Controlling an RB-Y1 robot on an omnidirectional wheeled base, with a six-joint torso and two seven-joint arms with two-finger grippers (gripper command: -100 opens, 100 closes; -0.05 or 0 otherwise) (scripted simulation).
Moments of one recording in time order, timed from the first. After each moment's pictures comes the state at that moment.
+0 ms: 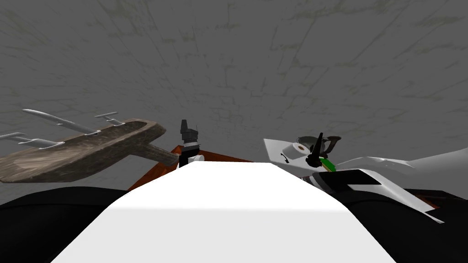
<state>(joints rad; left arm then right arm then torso) 0.51 -0.04 0.04 -2.20 0.11 -0.43 -0.13 0.82 -2.47 0.72 -2.32 -0.75 -0.33 0.35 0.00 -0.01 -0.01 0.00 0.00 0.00</state>
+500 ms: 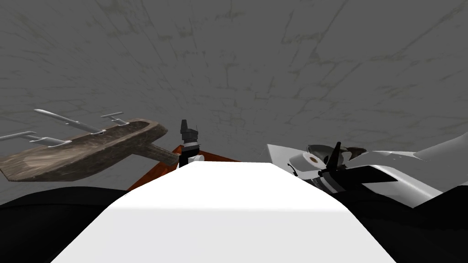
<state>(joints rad) 0.51 -0.04 0.04 -2.20 0.11 -0.43 -0.13 0.82 -2.64 0.80 -2.32 -0.77 -0.37 0.30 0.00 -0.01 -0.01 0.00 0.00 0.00</state>
